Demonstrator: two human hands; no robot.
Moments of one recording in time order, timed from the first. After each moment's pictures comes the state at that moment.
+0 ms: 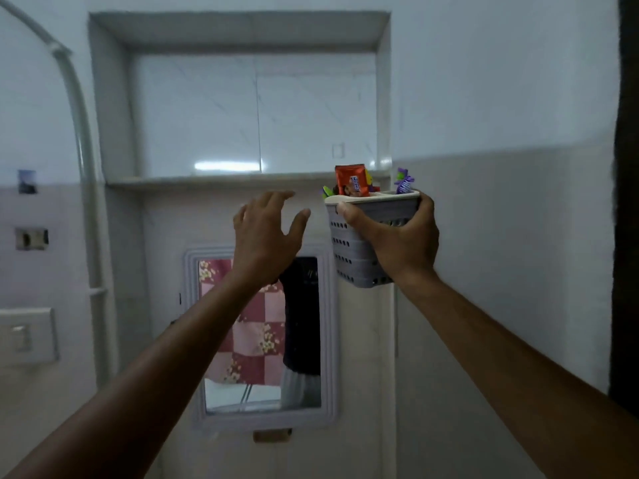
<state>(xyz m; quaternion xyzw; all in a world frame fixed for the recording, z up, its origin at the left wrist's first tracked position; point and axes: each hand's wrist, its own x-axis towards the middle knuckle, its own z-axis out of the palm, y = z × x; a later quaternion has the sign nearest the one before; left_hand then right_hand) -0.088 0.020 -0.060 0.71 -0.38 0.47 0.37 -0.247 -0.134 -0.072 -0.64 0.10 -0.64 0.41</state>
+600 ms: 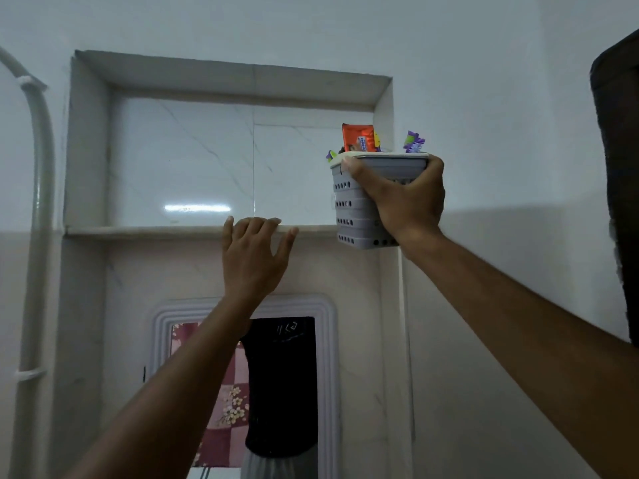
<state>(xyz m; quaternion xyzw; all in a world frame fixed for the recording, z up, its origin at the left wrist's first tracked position) 0.030 -0.019 0.001 0.67 -0.32 0.58 0.34 -0.205 -0.127 0.068 -0.59 0.09 -0.72 0.36</state>
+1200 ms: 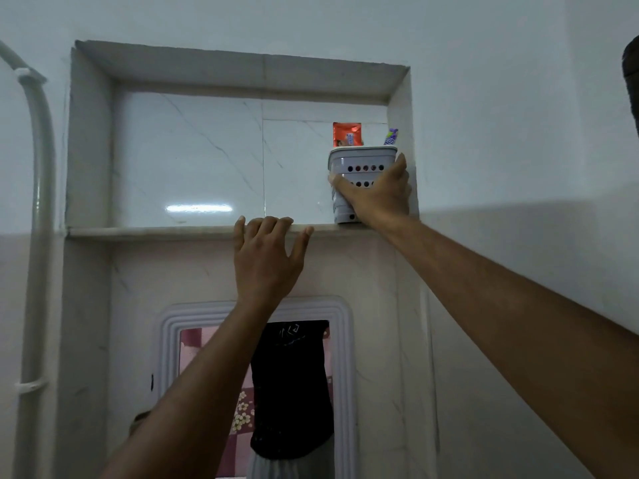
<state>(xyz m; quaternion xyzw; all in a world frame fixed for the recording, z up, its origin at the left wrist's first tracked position) 0.035 -0.021 0.002 0.66 -0.32 0.58 0.34 -0.100 -0.163 0.101 -0.70 0.17 -0.64 0.28</state>
